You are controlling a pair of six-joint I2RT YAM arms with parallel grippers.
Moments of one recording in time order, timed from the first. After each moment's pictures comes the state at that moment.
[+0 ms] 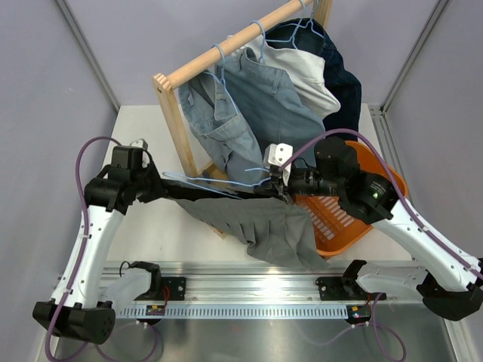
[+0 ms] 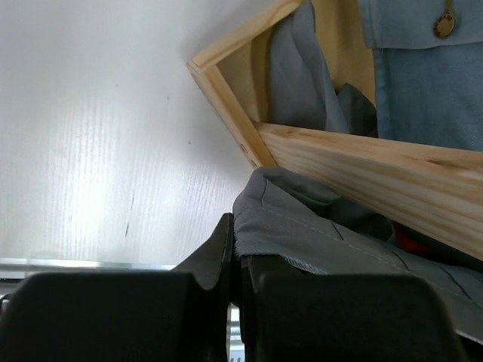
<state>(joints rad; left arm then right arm) -0.15 0.97 1.15 -1.07 0.03 -0.49 0.86 1.10 1.37 -0.60 -0.46 -0.34</state>
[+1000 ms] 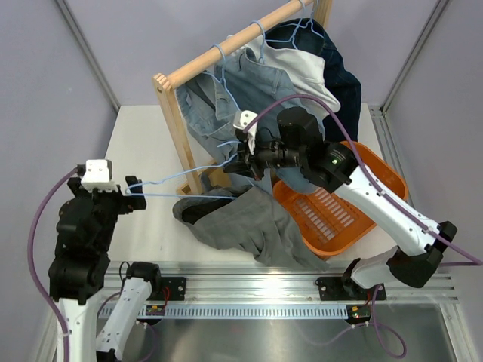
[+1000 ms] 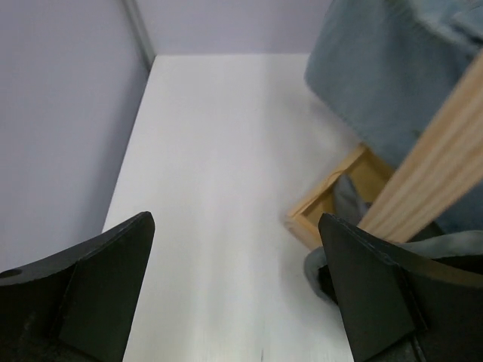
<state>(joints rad) -0.12 0.44 1.09 -0.80 -0.13 0.01 0.86 1.41 1.64 -0.54 -0.52 -0.21</state>
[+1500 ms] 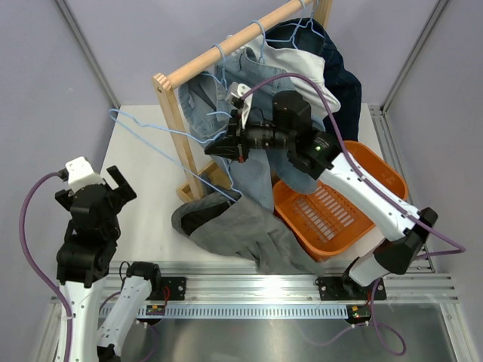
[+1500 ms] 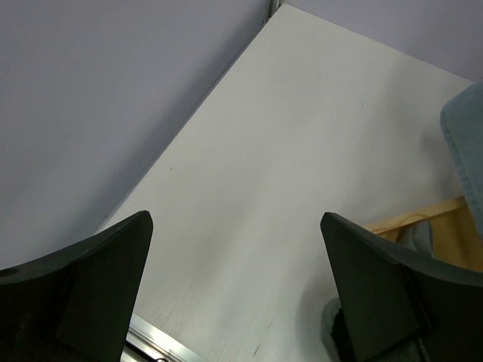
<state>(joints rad) -0.12 0.54 1.06 -0.85 -0.58 -0.24 0.81 1.53 1.72 -0.30 -0.66 0.07</state>
